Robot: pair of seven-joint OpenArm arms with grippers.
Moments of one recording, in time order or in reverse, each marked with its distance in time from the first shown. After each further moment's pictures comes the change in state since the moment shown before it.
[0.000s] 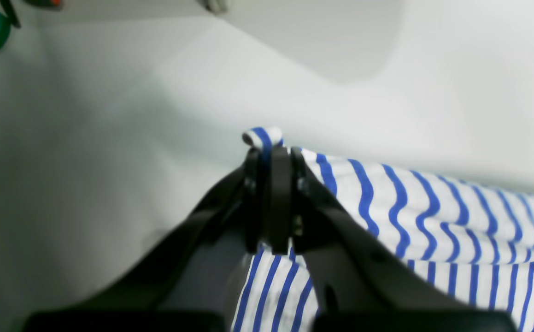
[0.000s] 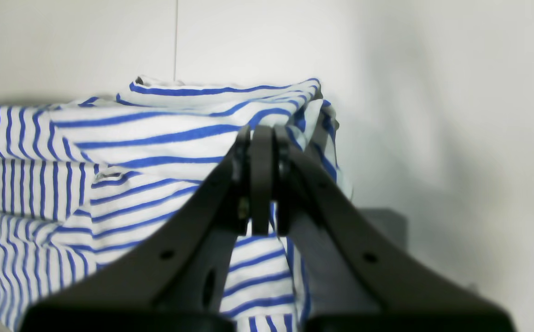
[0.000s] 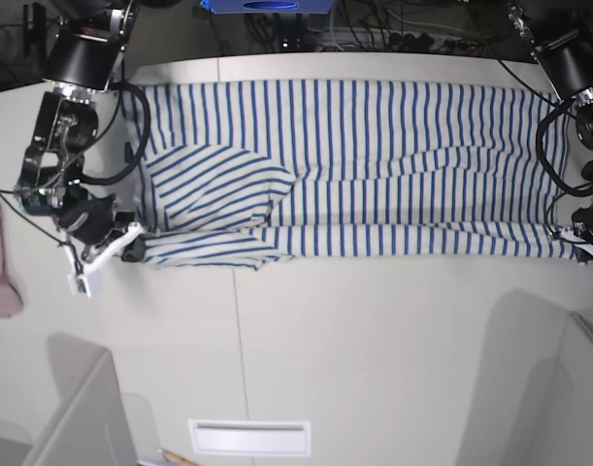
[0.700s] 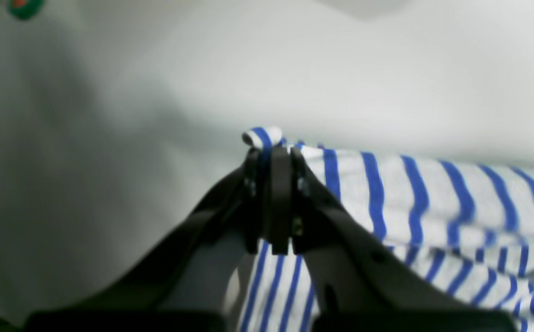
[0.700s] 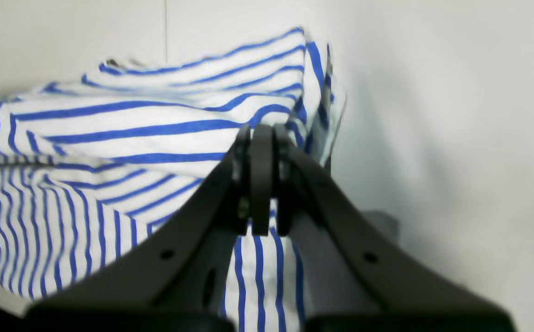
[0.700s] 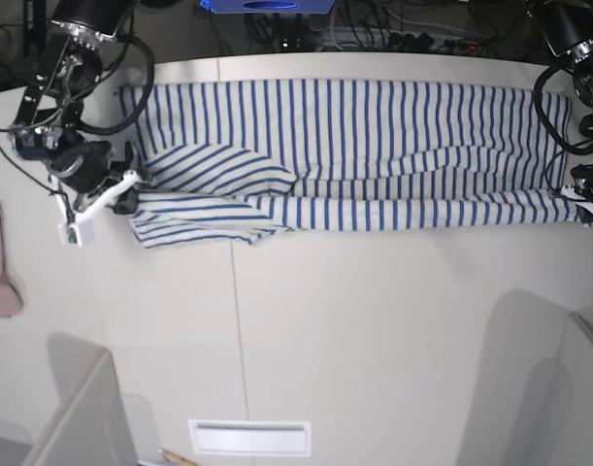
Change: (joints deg) left arm 11.5 1.4 -5.1 9.0 -0.4 0.0 2.0; right arm -12.6 -3.9 6.3 14.2 0.2 0.0 -5.6
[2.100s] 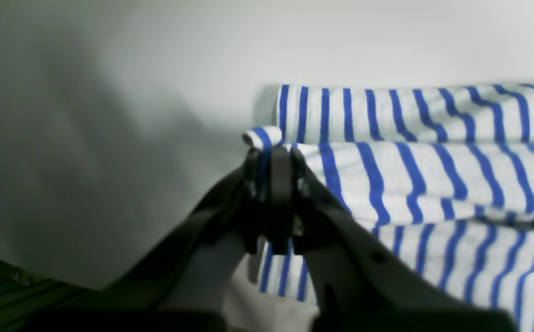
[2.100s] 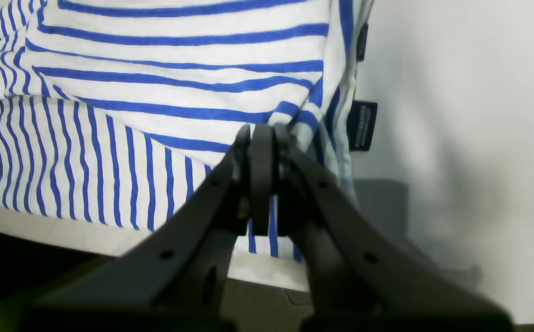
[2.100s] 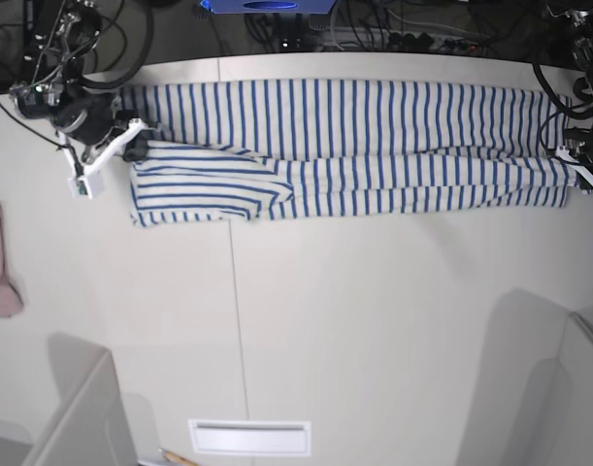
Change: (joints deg) left arm 11.3 -1.0 -0.2 7.8 2.2 0.0 0.2; right arm -11.0 1.2 0.0 4.6 5.0 0.0 -3.0
